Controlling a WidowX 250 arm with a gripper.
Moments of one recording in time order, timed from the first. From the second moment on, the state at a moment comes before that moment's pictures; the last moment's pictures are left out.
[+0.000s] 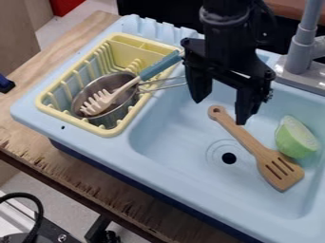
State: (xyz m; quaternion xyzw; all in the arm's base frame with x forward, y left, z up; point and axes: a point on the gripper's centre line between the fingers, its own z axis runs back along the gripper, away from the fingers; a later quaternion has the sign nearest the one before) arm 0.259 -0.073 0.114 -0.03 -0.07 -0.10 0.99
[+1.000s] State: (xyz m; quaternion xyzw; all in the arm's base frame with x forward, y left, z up) arm 0.267 -0.064 0.080 -0.05 -0.05 0.28 0.96
